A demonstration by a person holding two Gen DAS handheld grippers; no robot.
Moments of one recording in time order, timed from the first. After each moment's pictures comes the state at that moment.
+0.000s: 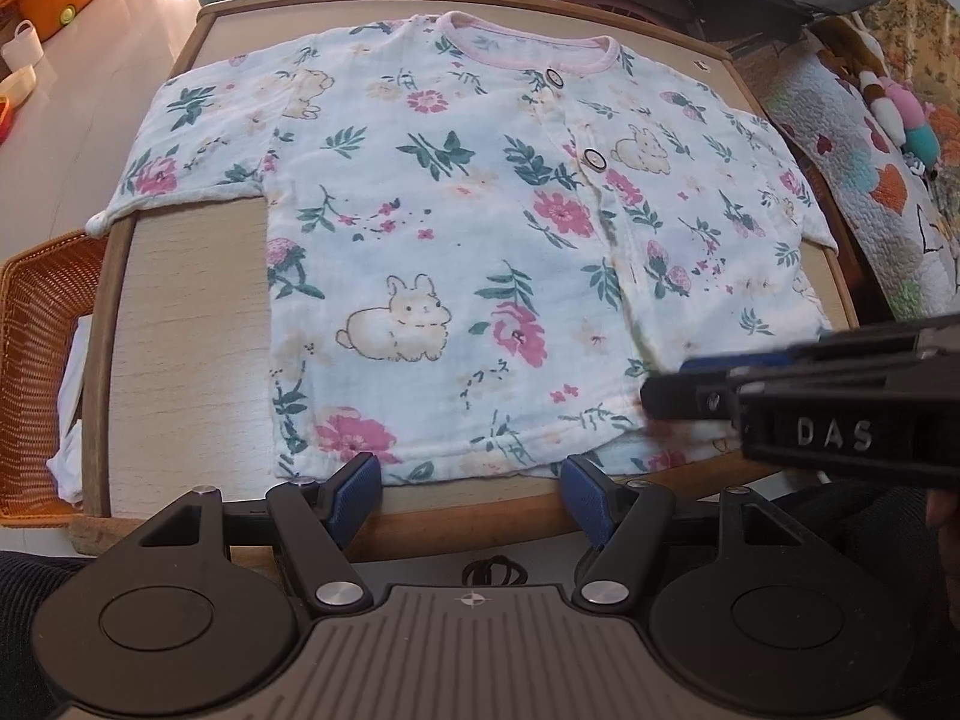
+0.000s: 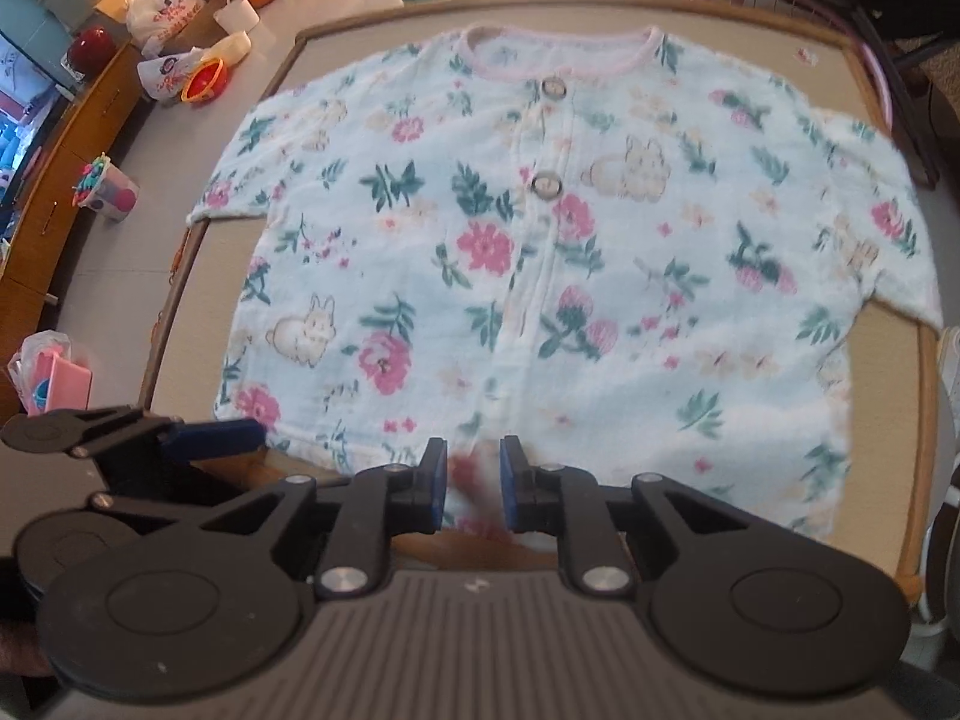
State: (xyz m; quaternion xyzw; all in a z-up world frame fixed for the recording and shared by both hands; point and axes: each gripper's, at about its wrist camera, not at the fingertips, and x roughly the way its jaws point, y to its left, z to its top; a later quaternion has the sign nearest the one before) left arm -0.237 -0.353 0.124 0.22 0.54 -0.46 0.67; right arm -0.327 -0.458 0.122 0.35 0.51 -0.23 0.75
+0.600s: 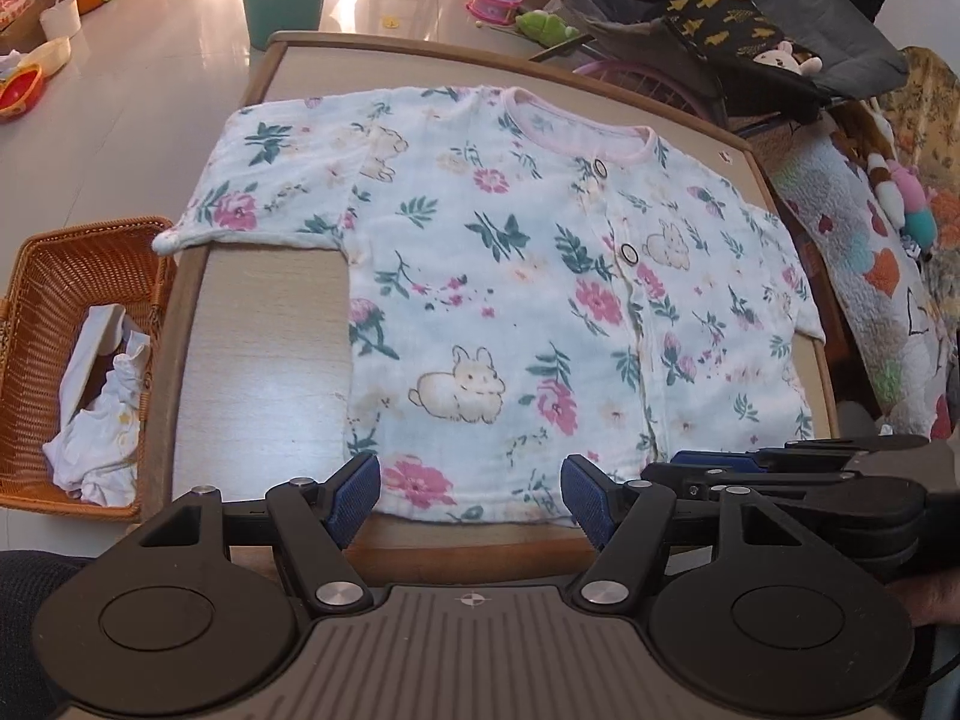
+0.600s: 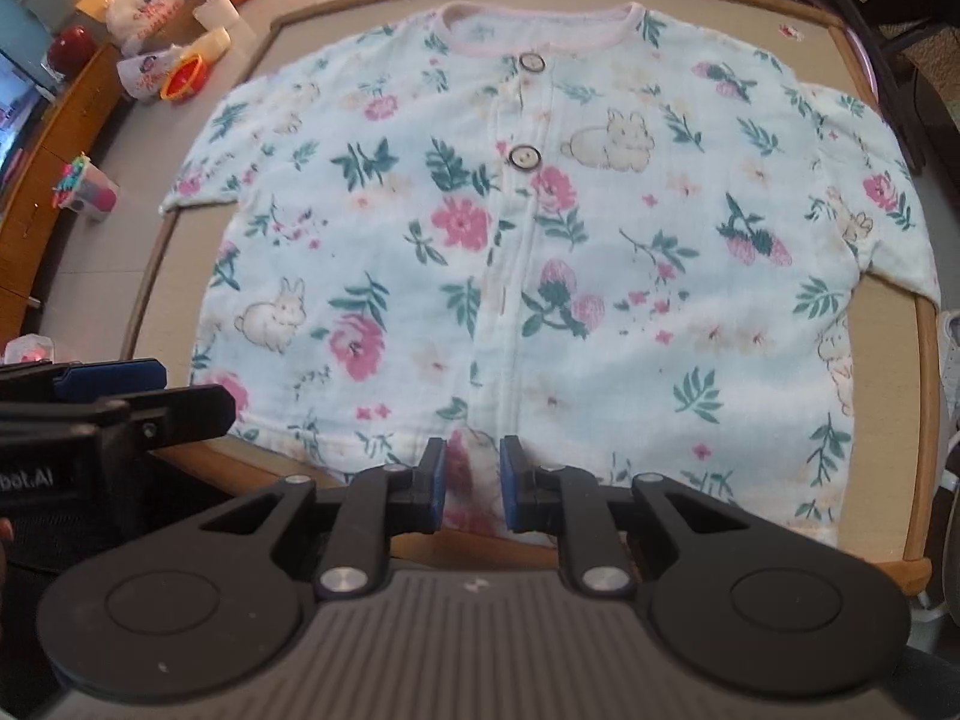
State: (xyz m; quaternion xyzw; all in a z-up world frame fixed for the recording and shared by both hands) left arm -0.201 -0.335 0.155 0.16 0.54 -0.45 0.70; right arm -0.329 -0.451 0.116 0.33 0.51 -0.26 0.75
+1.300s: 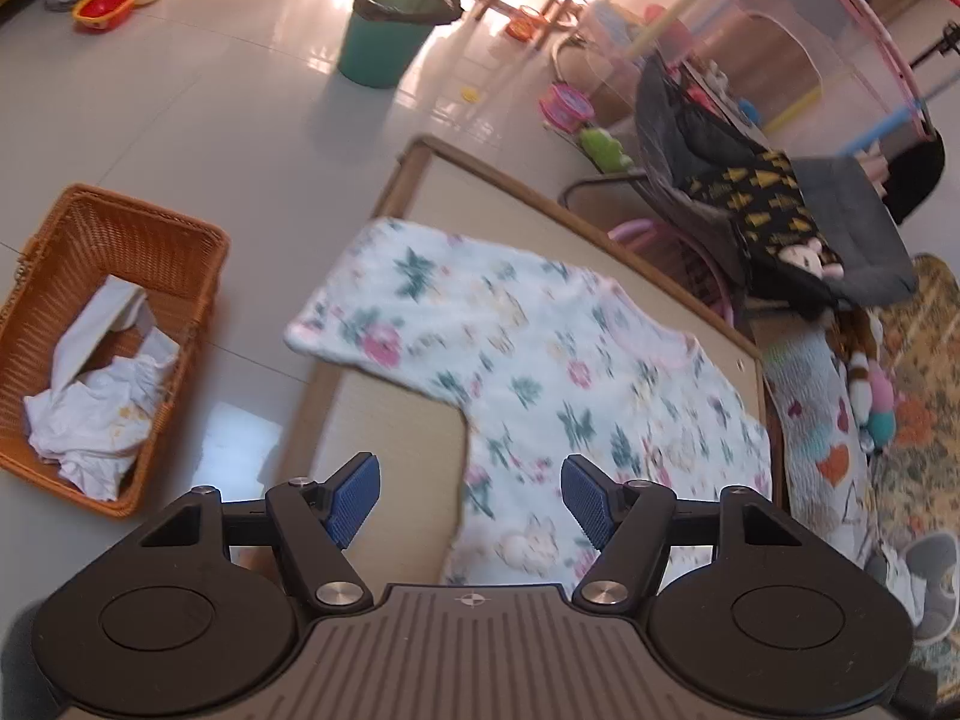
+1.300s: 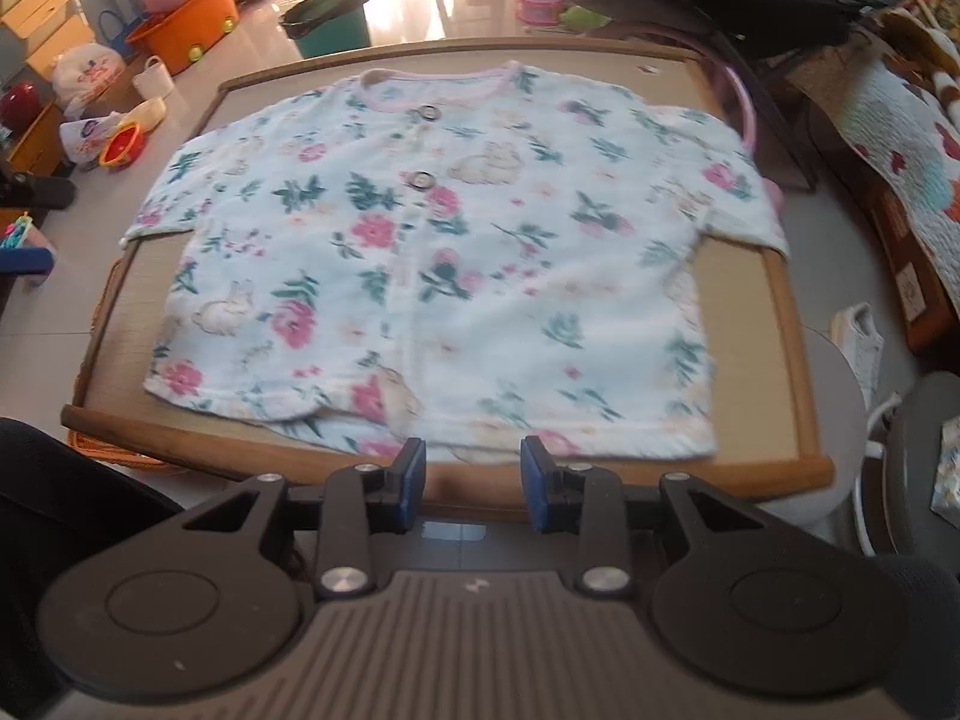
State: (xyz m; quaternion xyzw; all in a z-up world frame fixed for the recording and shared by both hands) left arm -0.094 -0.279 0.200 -0.02 0.55 -0.40 0.74; right arm -0.392 -0.415 0.141 0.30 0.46 -0.38 0.75
